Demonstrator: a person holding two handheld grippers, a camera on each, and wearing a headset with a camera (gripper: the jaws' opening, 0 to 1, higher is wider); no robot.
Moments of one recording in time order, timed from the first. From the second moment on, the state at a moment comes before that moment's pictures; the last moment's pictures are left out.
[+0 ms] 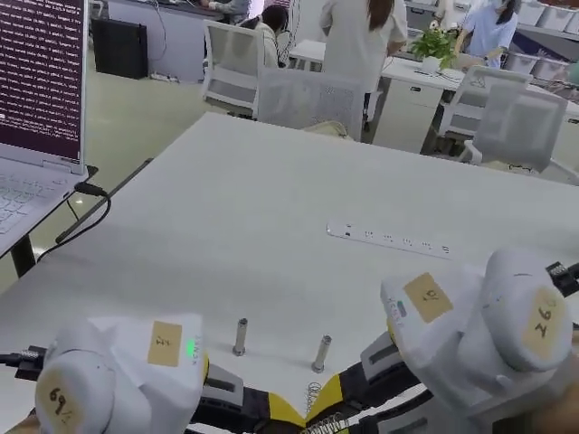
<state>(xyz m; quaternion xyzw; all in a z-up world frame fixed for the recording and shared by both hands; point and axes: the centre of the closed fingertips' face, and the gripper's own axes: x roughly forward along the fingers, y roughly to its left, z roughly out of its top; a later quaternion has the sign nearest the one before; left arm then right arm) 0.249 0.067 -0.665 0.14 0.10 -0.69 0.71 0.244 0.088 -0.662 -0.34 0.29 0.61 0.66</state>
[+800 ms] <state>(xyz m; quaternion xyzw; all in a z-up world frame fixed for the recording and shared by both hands) 0.258 0.069 -0.668 0.15 0.11 -0.67 0.72 0.252 0.090 -0.664 -0.35 0.32 0.60 0.64</state>
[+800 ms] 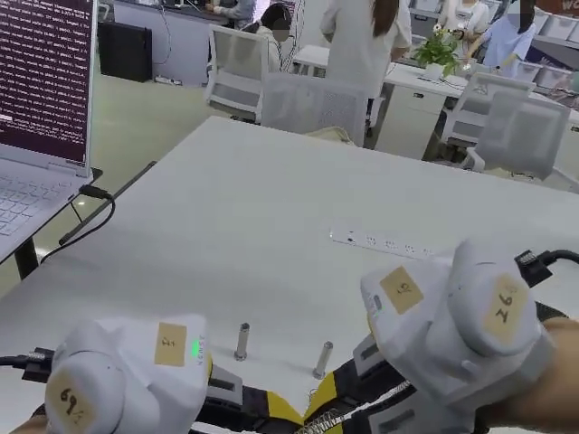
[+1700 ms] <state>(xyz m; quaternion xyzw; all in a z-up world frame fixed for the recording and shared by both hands) 0.288 0.112 -0.692 0.10 0.16 -0.61 0.77 0.280 0.057 -0.655 -0.35 0.33 0.56 0.68</state>
